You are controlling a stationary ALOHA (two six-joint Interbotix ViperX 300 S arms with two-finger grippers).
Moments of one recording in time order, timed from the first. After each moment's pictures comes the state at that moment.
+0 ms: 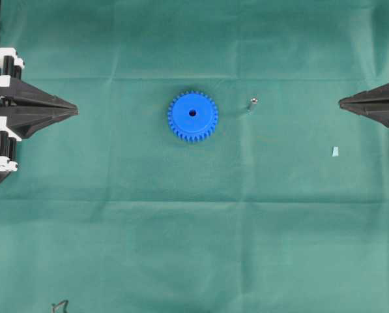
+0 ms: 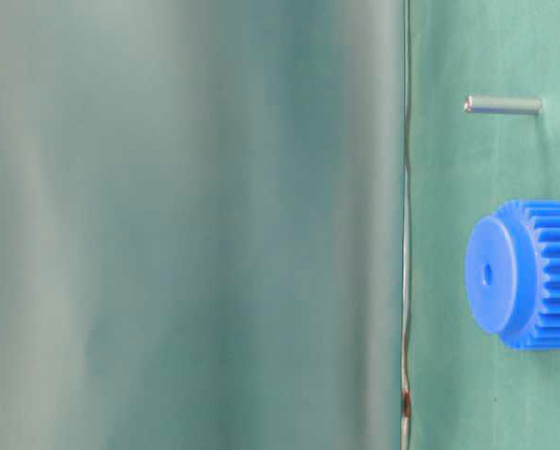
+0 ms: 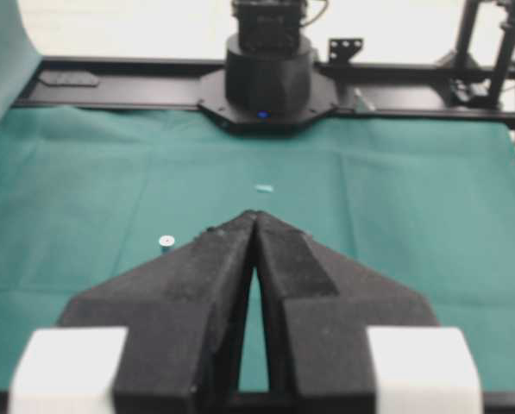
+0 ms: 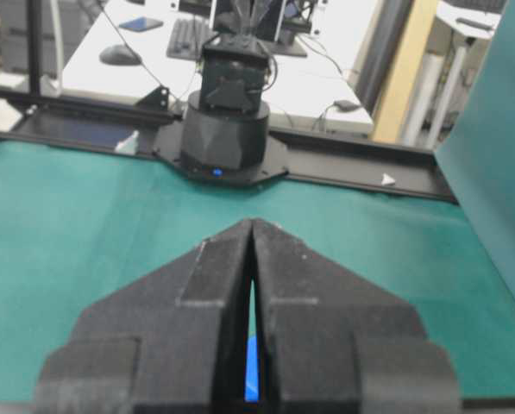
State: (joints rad) left arm 0.00 -0.97 1.18 0.00 -0.29 0.00; right arm 0.00 -0.97 1.17 0.00 -0.29 0.00
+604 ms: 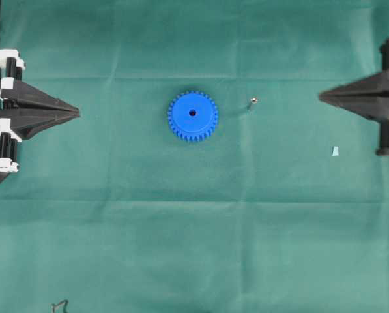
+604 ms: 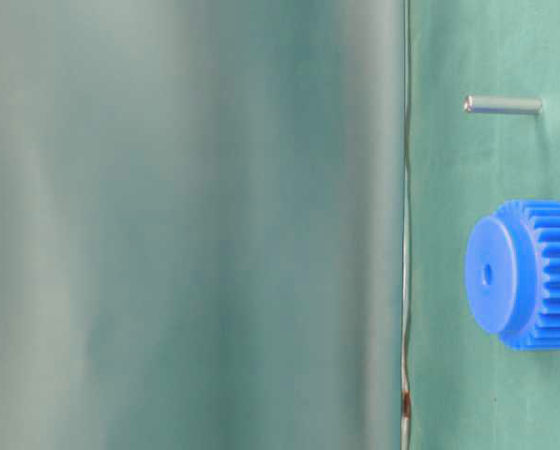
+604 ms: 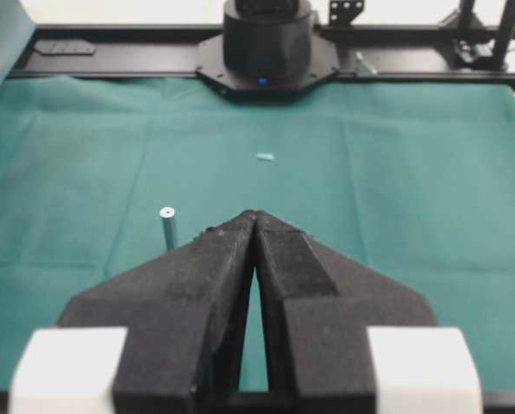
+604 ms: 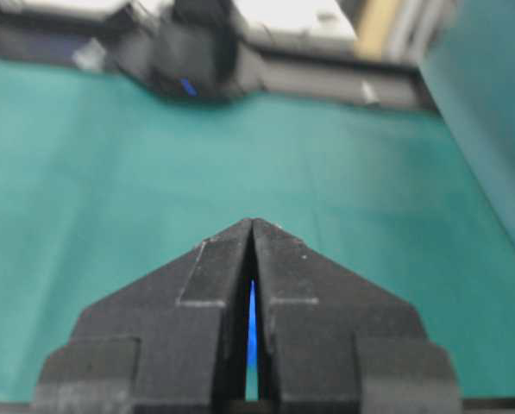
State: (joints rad) left arm 0.00 -0.97 1.17 0.02 -0.21 0.00; right arm -0.09 -0.83 1.14 0.01 -0.23 0.00
